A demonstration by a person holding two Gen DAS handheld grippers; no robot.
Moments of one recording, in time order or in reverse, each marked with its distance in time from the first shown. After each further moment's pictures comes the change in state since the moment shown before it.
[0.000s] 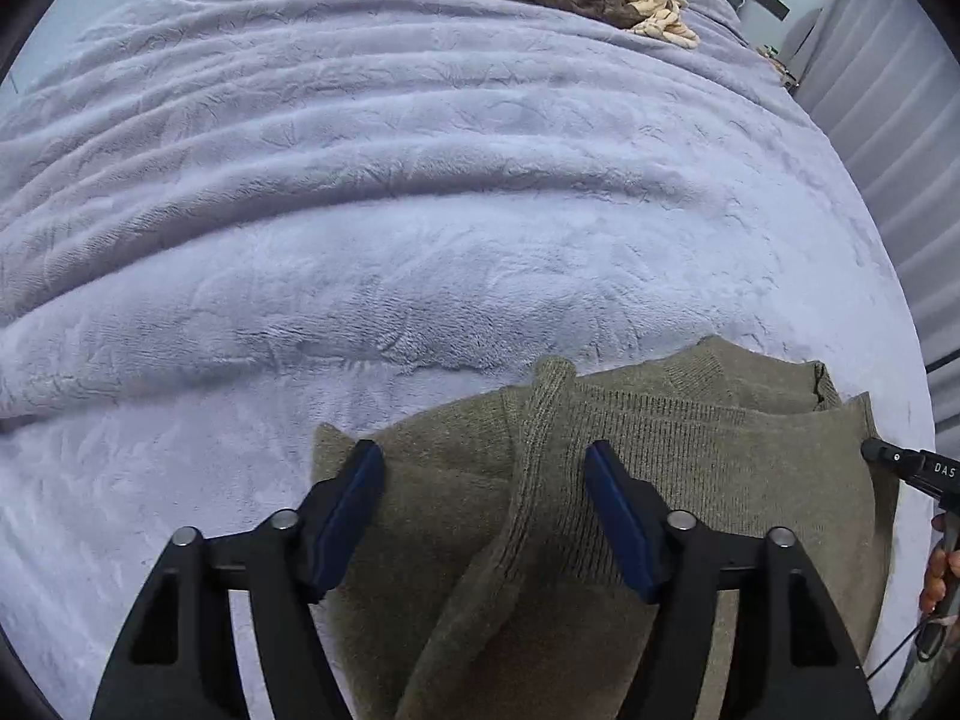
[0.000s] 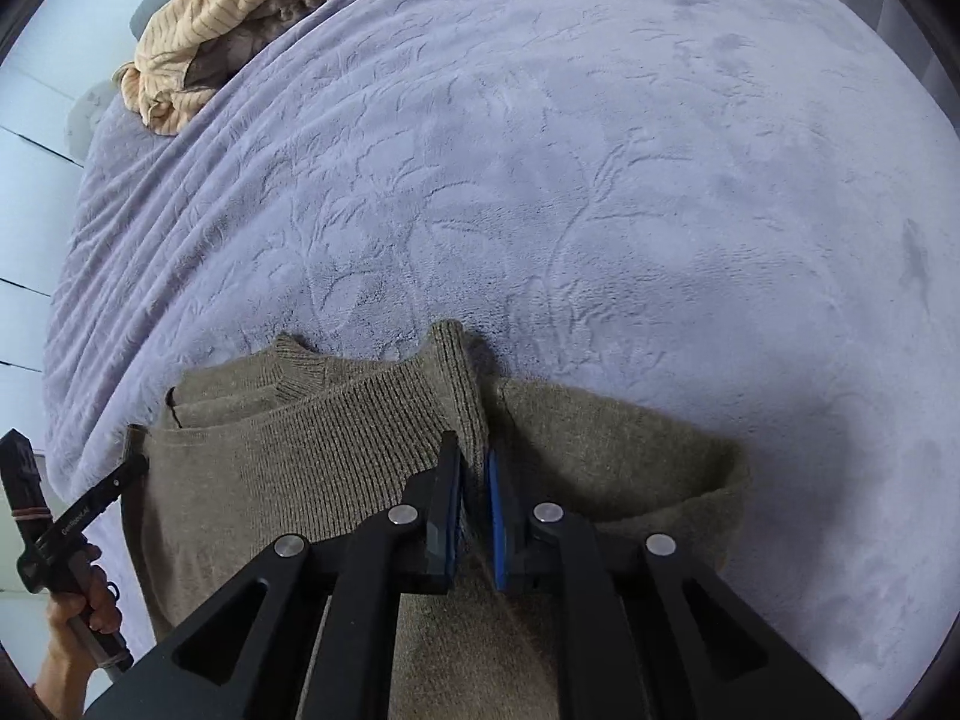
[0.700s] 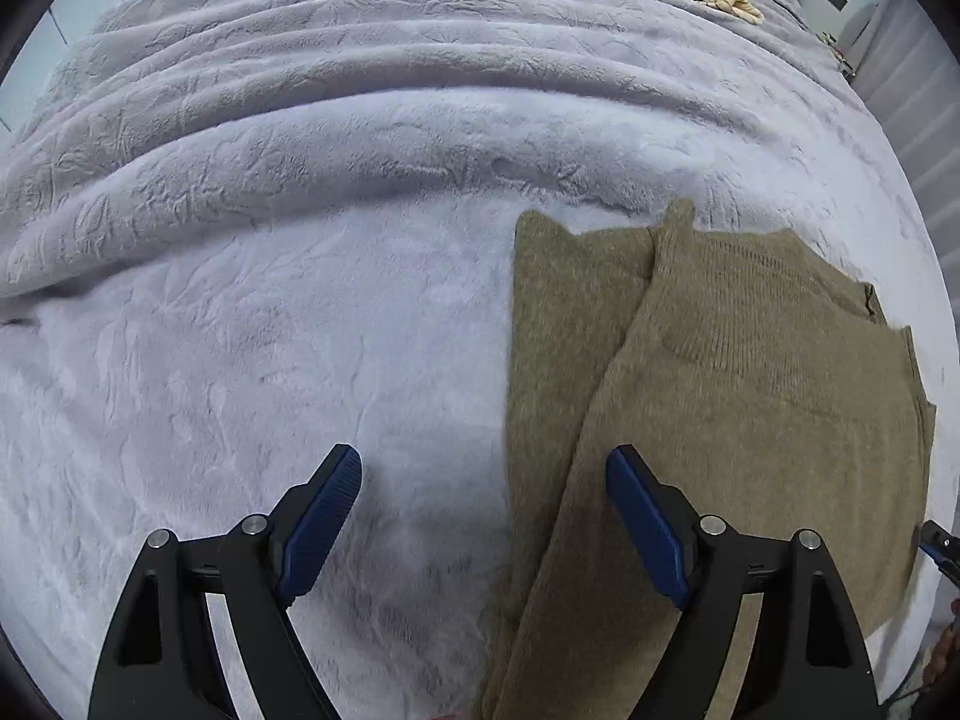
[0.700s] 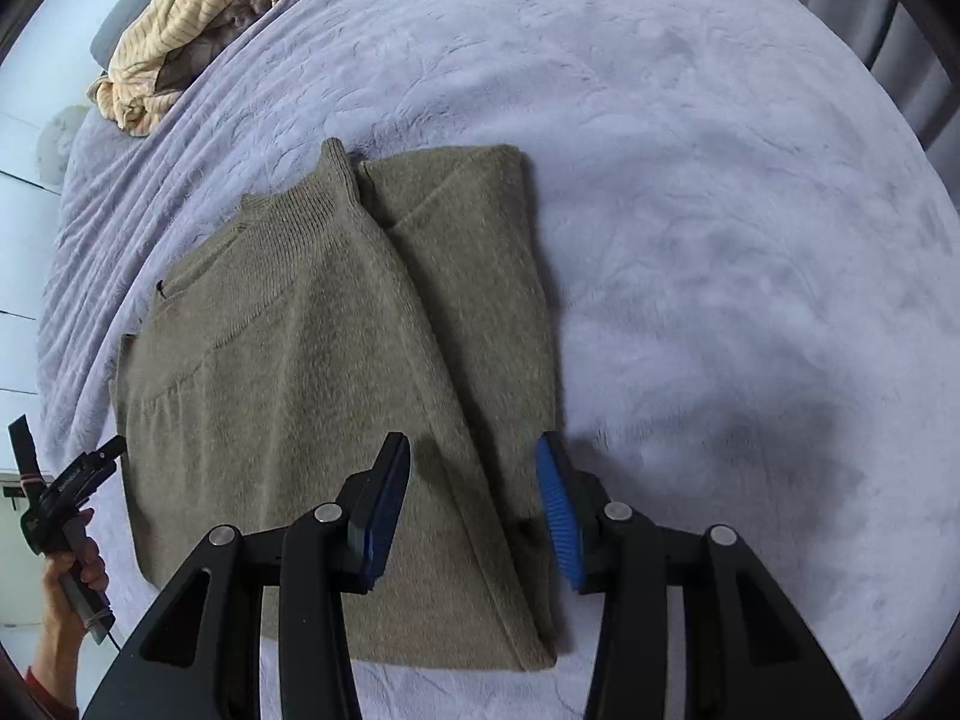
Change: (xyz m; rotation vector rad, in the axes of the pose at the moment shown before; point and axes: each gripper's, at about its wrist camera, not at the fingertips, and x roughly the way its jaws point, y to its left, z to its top) left arm -0.030 0.054 -0.079 -0.085 0.123 0.100; right arm -0.063 -0.047 -0.123 0.120 0.018 -0.043
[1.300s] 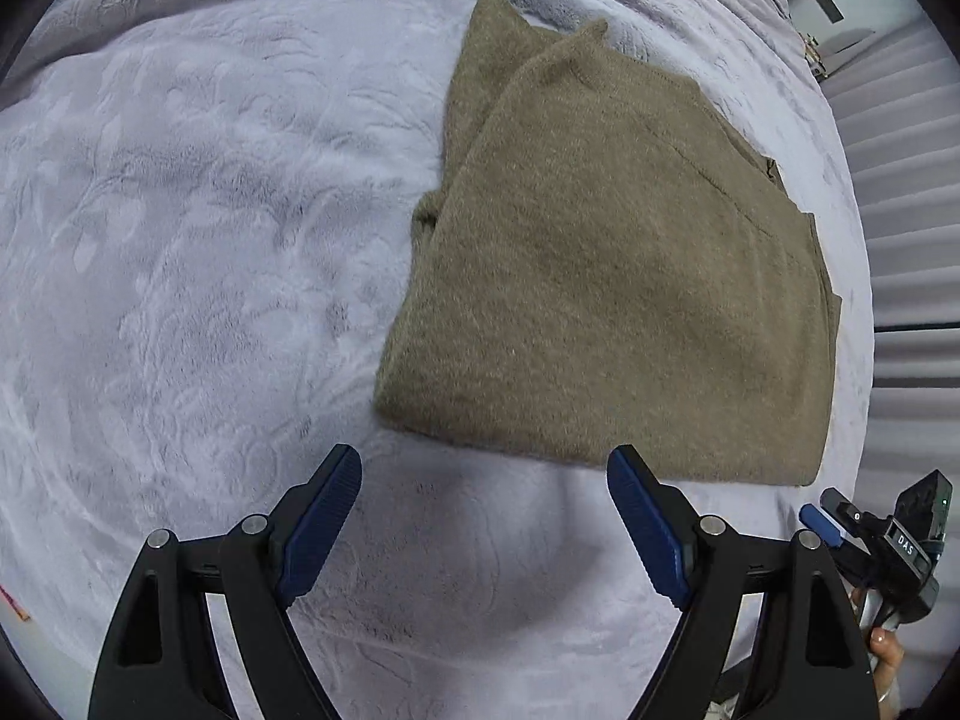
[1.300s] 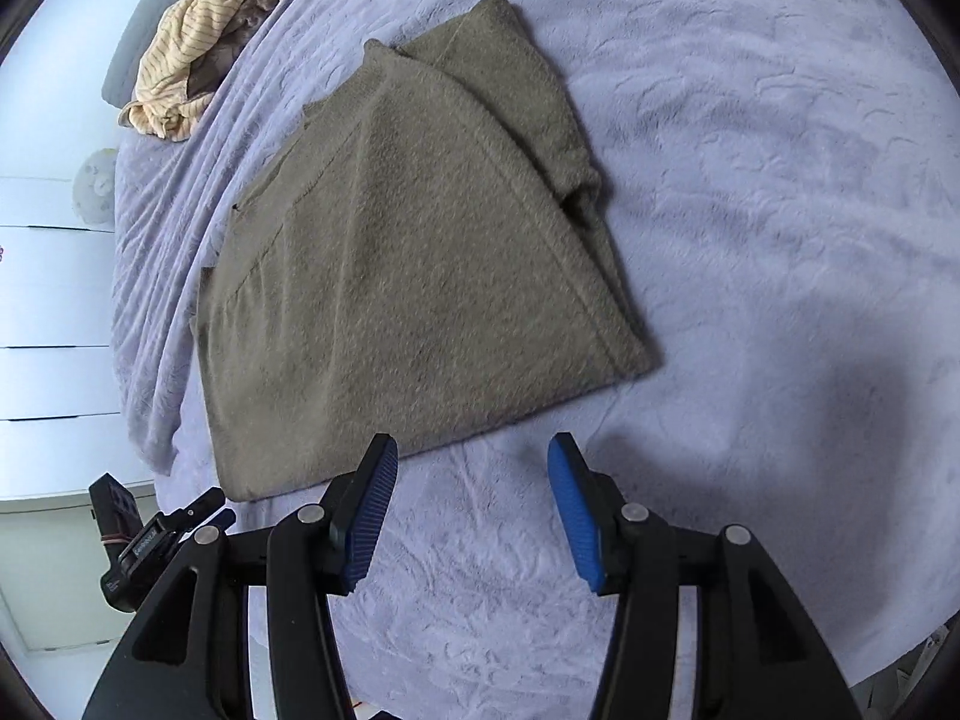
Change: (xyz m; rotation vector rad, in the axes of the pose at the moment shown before) left arm -0.033 -0.005 -0.124 -0.119 0.189 -0.232; right arm -0.010 0.010 -0.104 0.146 0.089 0.208
